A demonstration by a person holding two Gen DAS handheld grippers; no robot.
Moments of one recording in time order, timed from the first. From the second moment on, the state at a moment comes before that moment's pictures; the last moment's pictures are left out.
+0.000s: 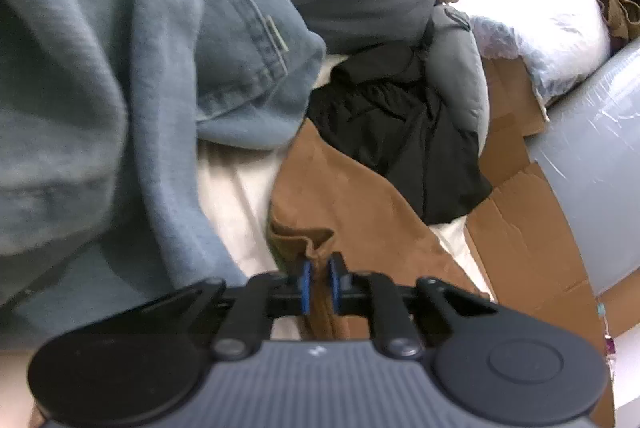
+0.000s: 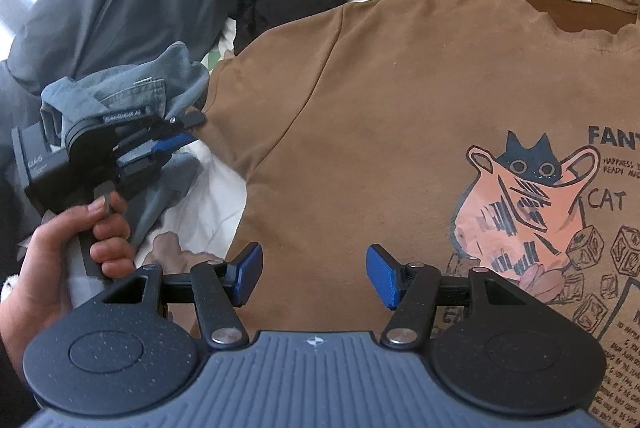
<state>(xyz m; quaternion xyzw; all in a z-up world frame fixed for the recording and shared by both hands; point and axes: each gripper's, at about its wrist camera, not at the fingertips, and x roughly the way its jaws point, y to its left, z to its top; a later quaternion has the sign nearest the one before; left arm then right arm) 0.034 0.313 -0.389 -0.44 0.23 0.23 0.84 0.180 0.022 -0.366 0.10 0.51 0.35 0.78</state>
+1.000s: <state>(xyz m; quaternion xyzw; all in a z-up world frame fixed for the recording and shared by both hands) 0.030 0.318 -0.358 -0.45 0.23 0.18 0.84 0.215 0.120 -0.395 0.14 0.55 0.35 0.74</state>
